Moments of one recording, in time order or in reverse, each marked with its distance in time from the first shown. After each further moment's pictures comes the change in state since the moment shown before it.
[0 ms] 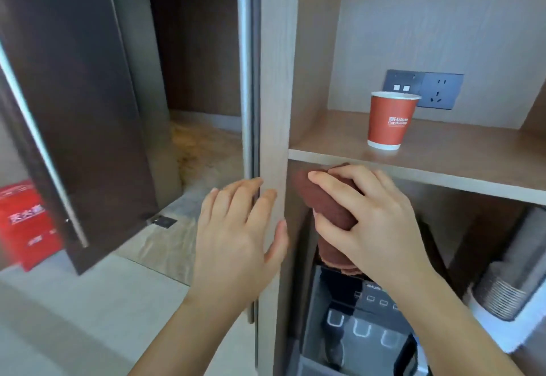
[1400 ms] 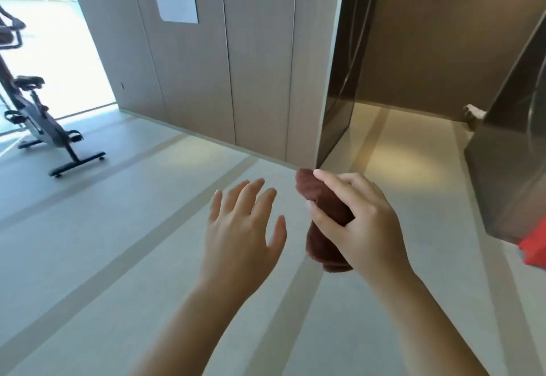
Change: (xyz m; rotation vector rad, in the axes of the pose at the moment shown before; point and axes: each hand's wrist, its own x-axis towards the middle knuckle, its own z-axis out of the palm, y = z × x) left_hand -0.537 -0.317 -0.690 1.210 0.011 -1.245; right_hand -0.141 -0.976 0.046 1.507 -0.401 -0.860
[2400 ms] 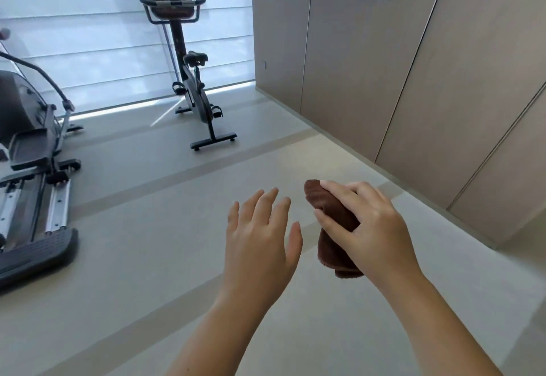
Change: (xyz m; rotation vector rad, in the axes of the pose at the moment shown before) left_hand 0.214 -0.586 0.089 0.246 0.089 -0.421; right_hand 0.350 -0.153 0.592 0.281 -0.358 -0.193
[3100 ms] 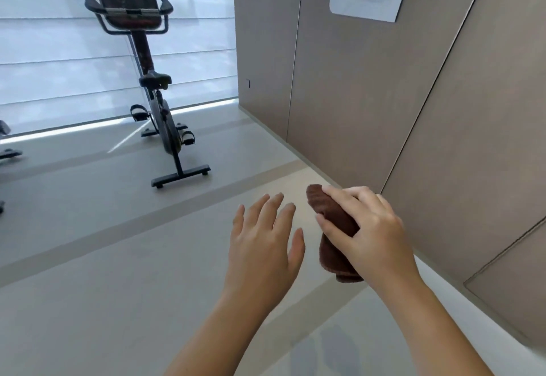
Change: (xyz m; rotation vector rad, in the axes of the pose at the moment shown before) left_hand 0.397 -0.061 0.282 -0.030 0.005 0.037; right_hand 0.383 0.263 0.146 -0.077 0.030 0.026
